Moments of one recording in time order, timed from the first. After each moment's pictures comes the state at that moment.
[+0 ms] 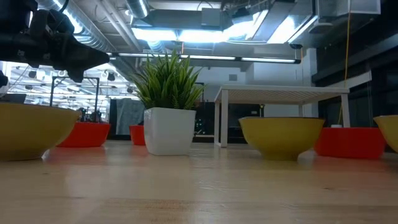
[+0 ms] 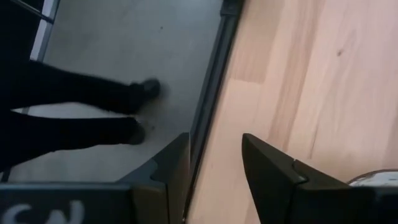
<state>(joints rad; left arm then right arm) 0.09 0.03 0.01 0.03 -0.14 -0.19 0.90 1.51 1.27 -0.69 0.08 0.67</state>
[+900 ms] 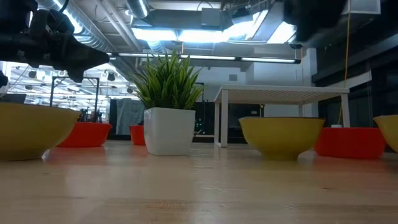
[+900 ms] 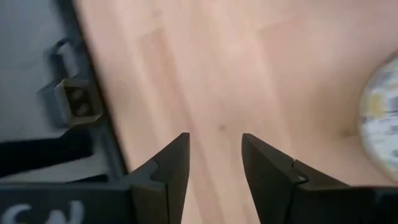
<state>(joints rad) 0.09 0.03 0.01 0.03 -0.14 -0.19 0.56 1.88 1.64 -0.92 0.15 0.88</state>
